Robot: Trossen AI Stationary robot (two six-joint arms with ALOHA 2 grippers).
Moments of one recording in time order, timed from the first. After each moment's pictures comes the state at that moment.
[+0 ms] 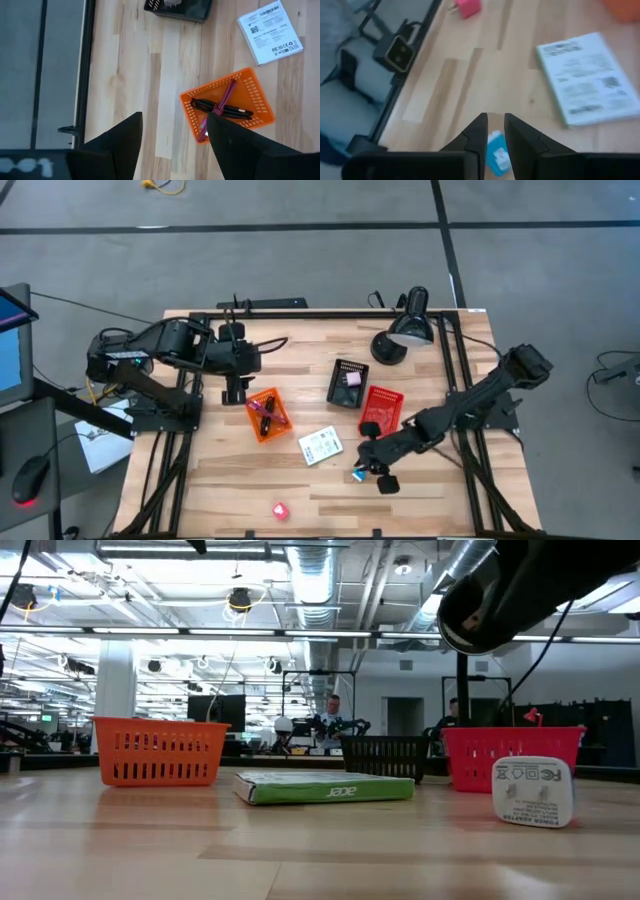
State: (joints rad) left arm -0.09 1.37 1.71 -1.48 -0.33 -0.05; right arm 0.51 1.56 0.91 -0.14 0.01 0.25
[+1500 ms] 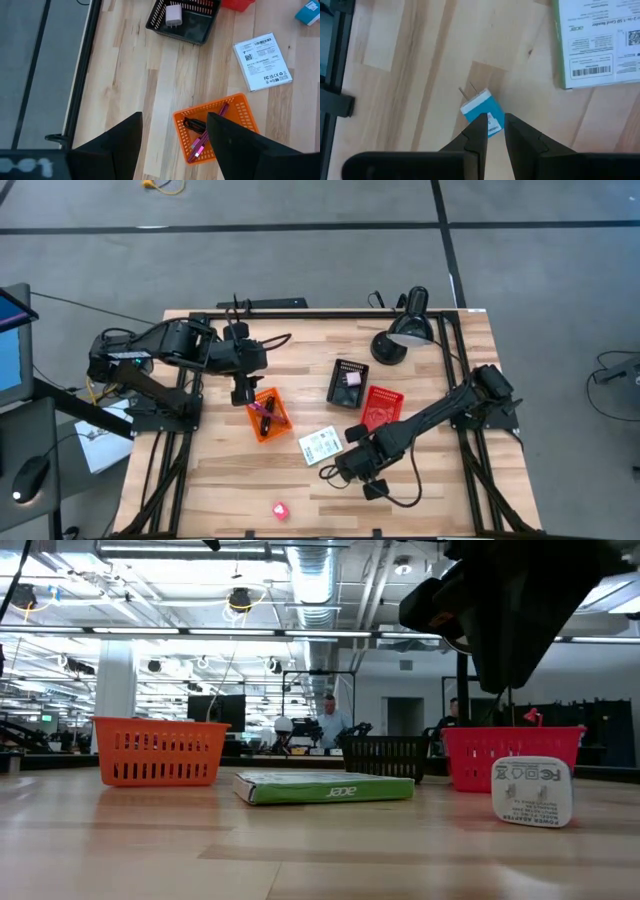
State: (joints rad) left arm -0.09 1.38 1.71 -1.39 -0.32 -0.12; right arm 0.48 1.90 1.45 -0.87 -0.05 0.16
